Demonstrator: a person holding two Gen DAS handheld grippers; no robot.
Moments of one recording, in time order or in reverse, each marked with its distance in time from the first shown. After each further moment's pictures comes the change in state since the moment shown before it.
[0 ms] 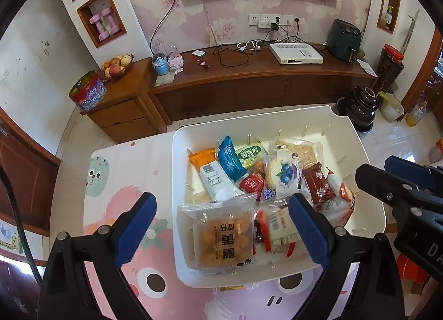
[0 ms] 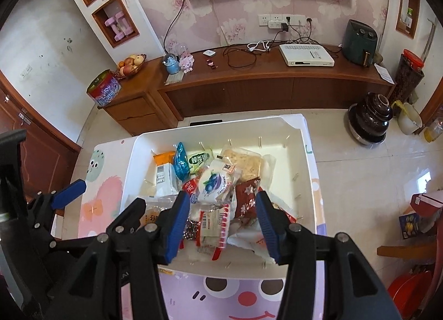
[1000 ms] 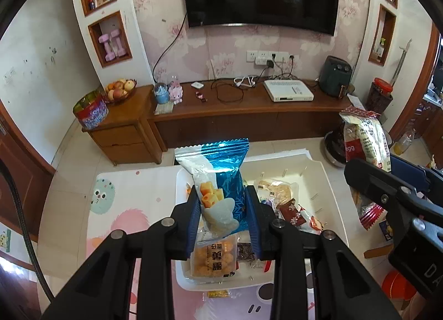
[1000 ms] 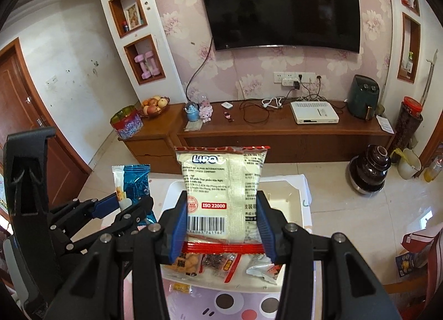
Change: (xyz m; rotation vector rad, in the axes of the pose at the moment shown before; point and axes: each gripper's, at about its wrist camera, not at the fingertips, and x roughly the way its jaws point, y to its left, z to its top) left arm -0.078 0.010 0.026 -0.055 -0.146 -0.052; right arm -0.084 0.029 0.017 -0.088 -0.247 0.028
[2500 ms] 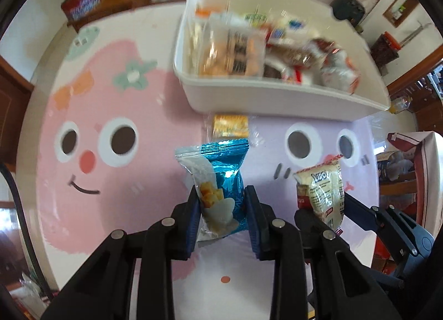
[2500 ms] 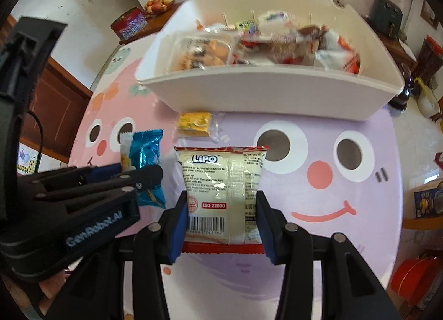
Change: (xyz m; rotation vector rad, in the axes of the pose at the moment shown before) left arm 0.046 0.041 -0.226 -0.114 0.413 -0.115; right arm 0.064 0.058 -0.248 -0.023 0.408 0.053
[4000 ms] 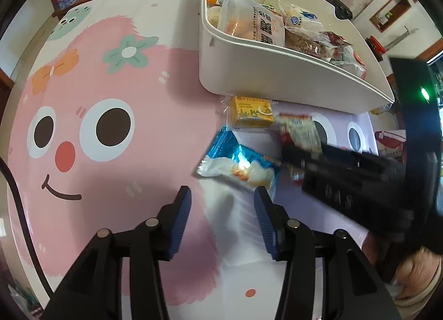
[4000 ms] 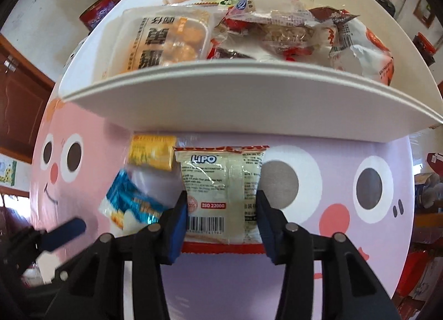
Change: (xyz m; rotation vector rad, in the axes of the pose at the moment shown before) left arm 0.063 0.070 -0.021 -0.011 0.008 -0.143; right arm 0.093 0.002 0.036 0.036 0.098 -0.109
